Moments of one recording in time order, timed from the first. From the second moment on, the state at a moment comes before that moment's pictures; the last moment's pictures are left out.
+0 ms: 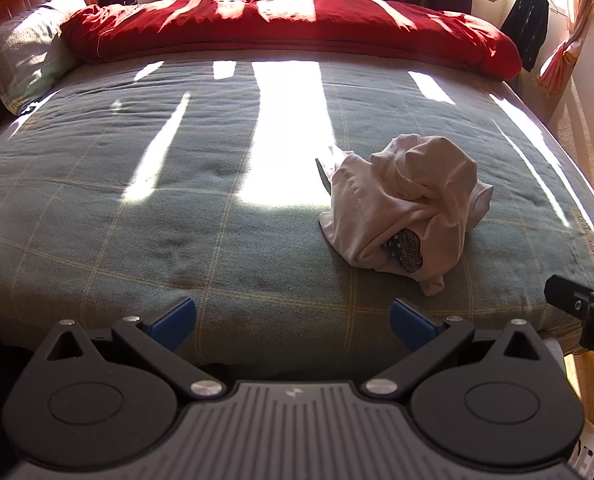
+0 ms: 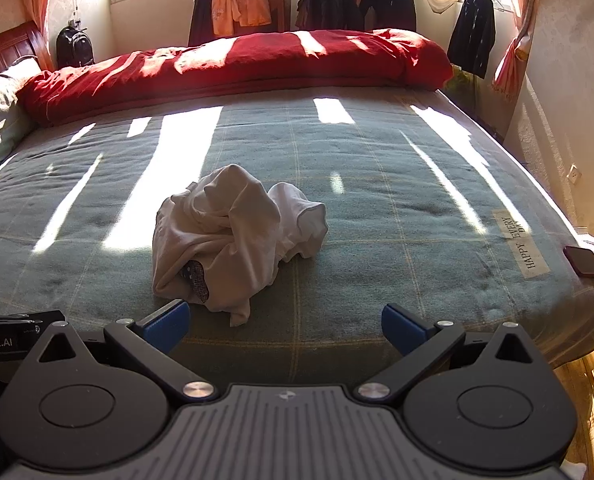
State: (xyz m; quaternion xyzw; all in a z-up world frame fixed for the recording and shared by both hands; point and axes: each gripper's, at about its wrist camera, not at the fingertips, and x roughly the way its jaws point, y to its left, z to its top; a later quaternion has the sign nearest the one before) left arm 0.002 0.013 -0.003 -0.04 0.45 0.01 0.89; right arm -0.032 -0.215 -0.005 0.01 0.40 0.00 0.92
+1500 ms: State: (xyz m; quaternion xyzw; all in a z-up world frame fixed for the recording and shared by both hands) left arm 0.076 0.021 -0.035 -0.08 0.40 0.01 0.91; right arm 0.069 -0.229 -0.039 -0.02 0.37 0.10 0.92
